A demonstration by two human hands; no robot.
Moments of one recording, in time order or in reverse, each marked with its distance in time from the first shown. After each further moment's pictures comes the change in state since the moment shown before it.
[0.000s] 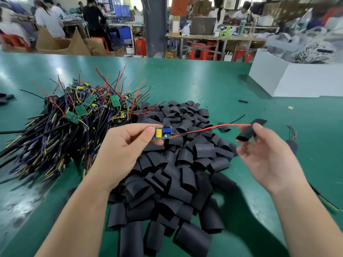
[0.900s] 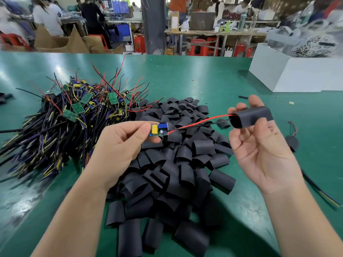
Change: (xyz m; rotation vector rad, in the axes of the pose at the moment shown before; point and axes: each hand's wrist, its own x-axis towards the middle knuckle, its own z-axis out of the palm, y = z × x) left_hand -0.001 -0.001 0.000 -0.040 0.027 -0.061; right_hand -0.013 -0.001 0.027 0.335 -0.403 -0.099
